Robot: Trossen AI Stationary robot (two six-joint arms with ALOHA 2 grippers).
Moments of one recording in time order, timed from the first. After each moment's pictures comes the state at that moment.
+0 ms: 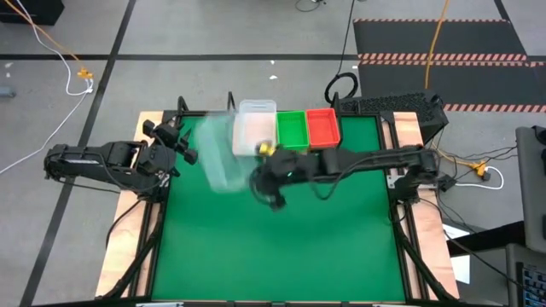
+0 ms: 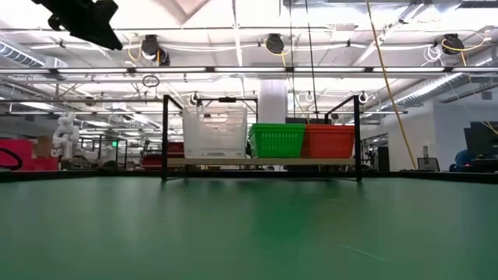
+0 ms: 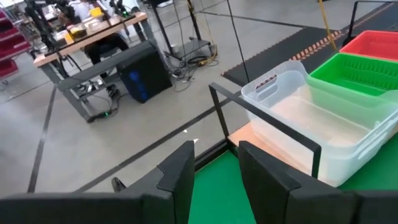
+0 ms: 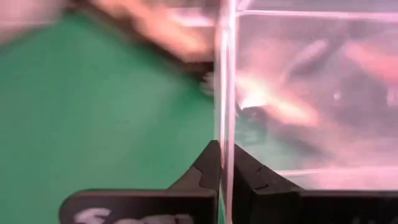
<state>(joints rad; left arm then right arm) -0.08 0.69 0.83 -0.86 -1.07 -0.40 0.08 1.81 1.79 -0.51 0.08 -0.49</state>
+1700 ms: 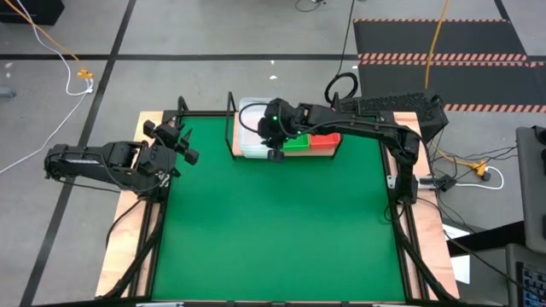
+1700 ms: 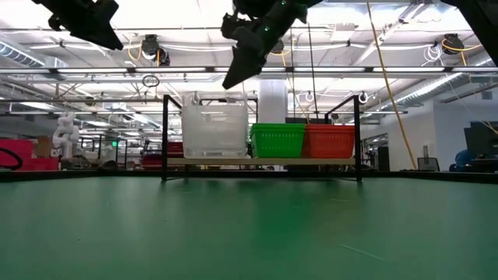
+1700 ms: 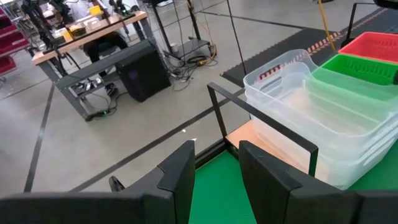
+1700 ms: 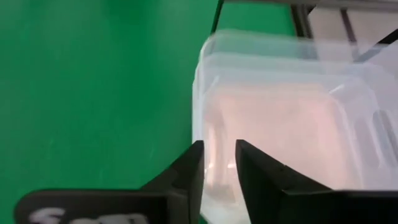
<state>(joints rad) -0.08 0.69 0.83 -0.86 -1.07 -0.42 -0.29 1.92 1.79 -0.69 -0.08 -0.26</state>
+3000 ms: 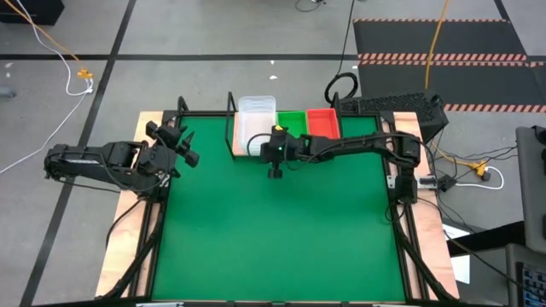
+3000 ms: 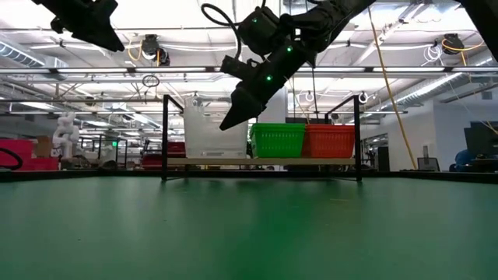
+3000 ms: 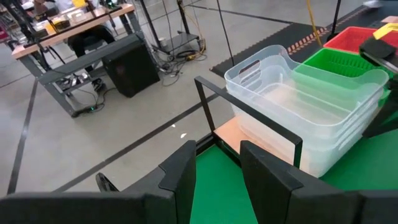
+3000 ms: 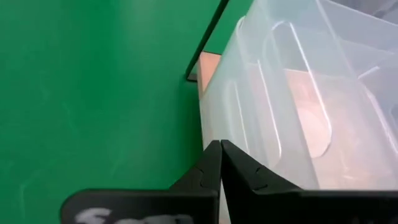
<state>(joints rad) -0.08 0.69 0.83 -0.86 -1.01 -0.43 -0.21 1.91 1.31 -0.08 0.15 -0.34</state>
